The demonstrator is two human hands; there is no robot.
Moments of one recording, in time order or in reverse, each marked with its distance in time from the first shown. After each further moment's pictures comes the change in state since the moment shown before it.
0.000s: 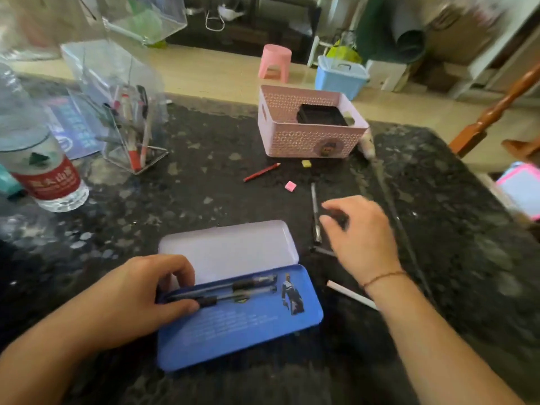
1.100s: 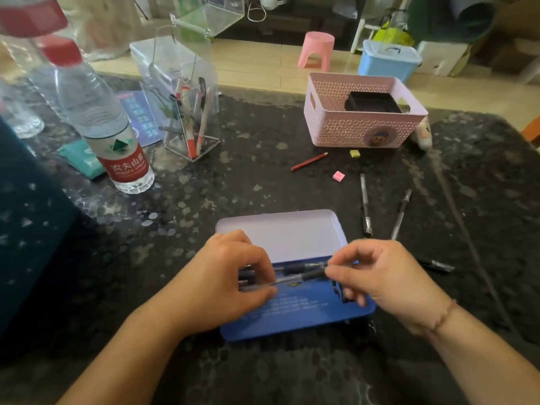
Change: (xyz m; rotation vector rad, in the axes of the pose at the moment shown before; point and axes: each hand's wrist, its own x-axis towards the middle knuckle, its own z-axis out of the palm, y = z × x) left_hand -0.009 0.034 0.008 -0.075 0.104 0.147; right_hand -0.045 -0.056 -0.009 0.735 -0.674 0.450
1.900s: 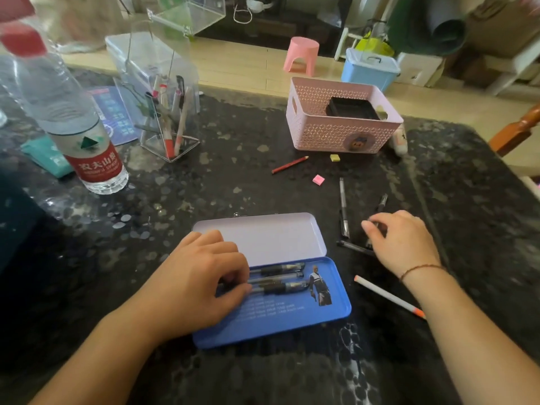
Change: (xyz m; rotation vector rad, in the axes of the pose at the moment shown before) left_hand 0.007 -0.001 0.007 0.266 0.024 0.118; right_hand 0.063 0.044 -0.076 -0.992 0.568 0.055
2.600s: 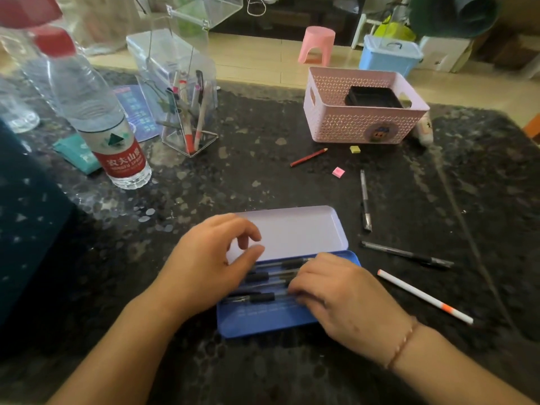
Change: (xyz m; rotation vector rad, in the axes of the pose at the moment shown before) left_hand -0.001 -0.007 -0.002 -0.186 0.224 -0.196; right_hand -0.103 -0.080 -0.009 0.263 -0.186 -0.935
